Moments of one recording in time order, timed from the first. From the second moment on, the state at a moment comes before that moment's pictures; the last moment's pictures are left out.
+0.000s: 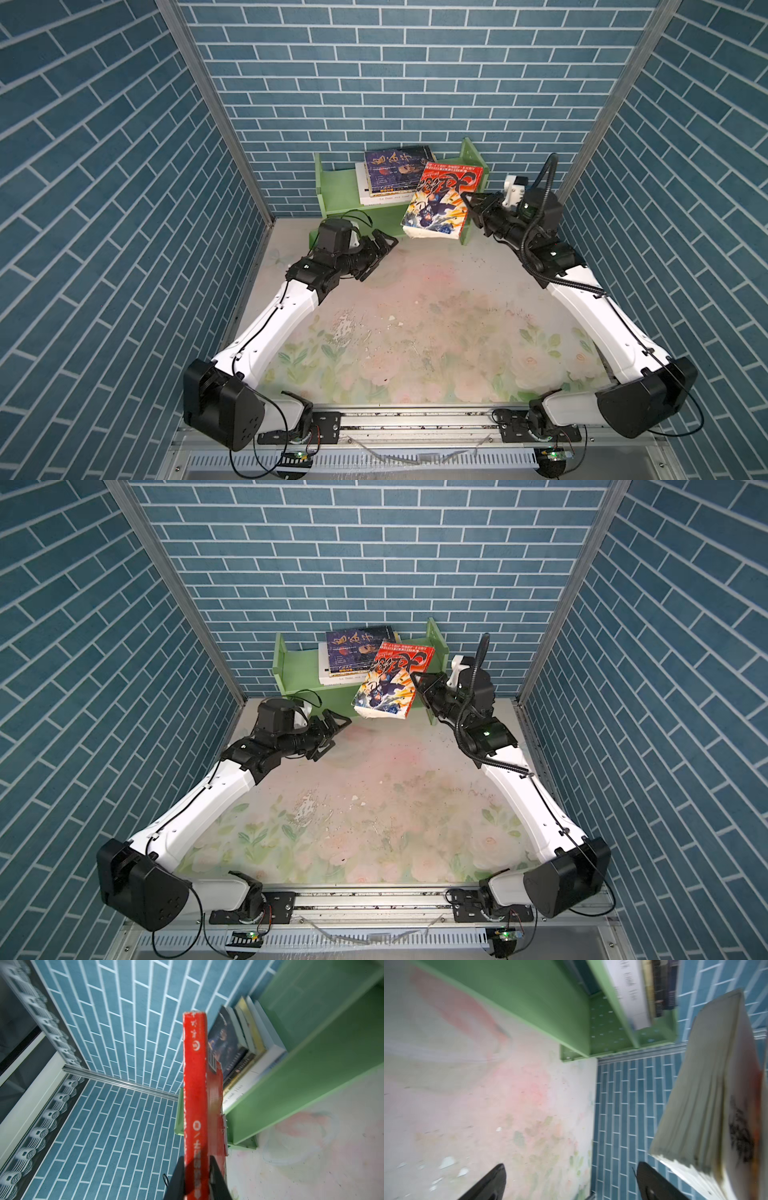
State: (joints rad) left arm -0.41 1.34 1.23 -0.29 0.41 -1.10; right arm 0.45 1.37 1.50 -0.17 -0.23 1.12
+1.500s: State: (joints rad) left arm -0.51 1.74 1.76 0.09 0.47 -1.45; right arm 0.52 1.65 1.89 -0.03 -0.03 0.99
